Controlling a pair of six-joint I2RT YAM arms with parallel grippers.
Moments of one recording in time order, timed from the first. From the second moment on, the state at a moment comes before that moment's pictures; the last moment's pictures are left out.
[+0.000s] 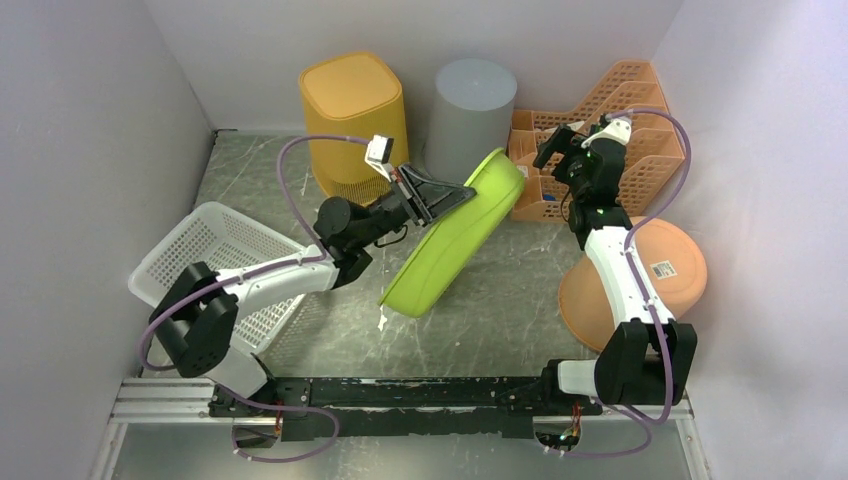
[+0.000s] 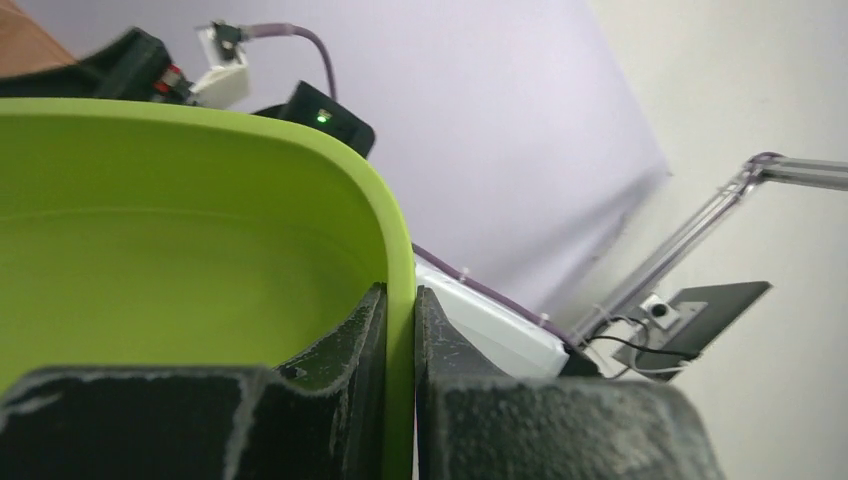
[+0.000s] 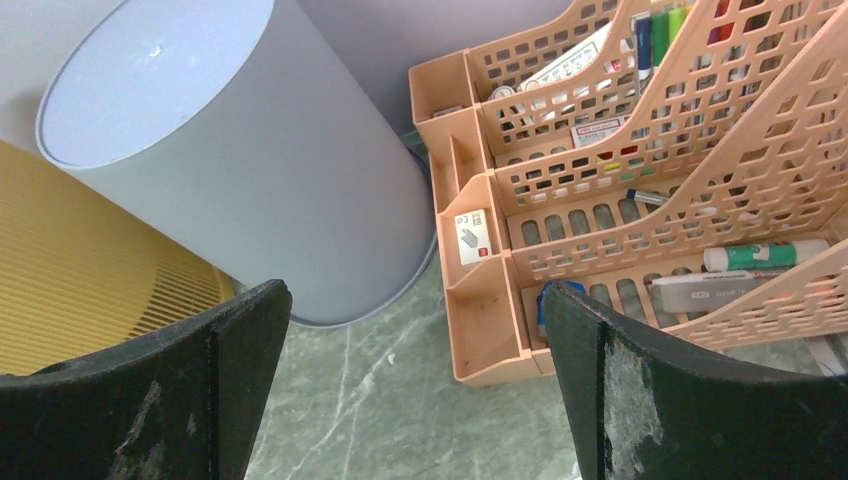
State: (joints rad) left arm -0.84 1.53 1.00 1.10 0.33 -1.15; right arm -0.02 1.30 1.07 0.04 0.06 0.32
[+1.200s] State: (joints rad) left arm -0.55 1.76 0.54 1.40 0.31 -1.47; right arm -0.03 1.33 1.07 0.07 0.05 0.34
